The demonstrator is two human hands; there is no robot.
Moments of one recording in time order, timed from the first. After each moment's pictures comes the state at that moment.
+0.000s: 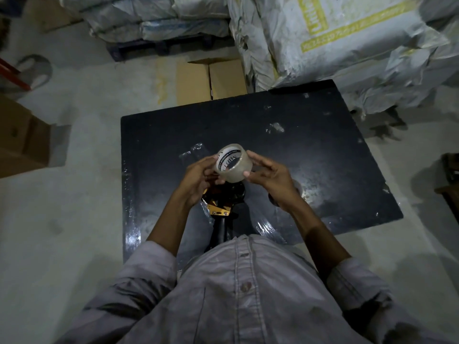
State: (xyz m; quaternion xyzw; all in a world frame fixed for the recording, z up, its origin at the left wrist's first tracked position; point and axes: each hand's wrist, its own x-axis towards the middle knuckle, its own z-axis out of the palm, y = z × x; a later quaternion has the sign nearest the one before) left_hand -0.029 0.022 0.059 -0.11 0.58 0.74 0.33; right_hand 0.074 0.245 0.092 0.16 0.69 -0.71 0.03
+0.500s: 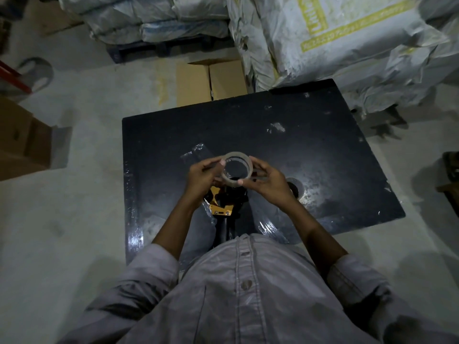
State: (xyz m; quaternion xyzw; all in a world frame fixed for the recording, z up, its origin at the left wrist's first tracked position) left_hand -0.020 0.023 0.042 -0.02 0.71 0.67 0.22; right_hand 0.077 0.237 0.088 0.15 0.78 -0.61 0.06
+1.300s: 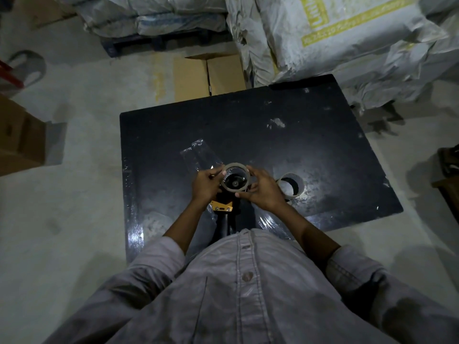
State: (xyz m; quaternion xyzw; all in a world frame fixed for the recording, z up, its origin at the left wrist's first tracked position) left_hand -0.014 0.022 -0.032 -0.02 0.80 0.57 0.20; right_hand 0.077 0.224 0.023 0.14 0.89 -0.43 0.11
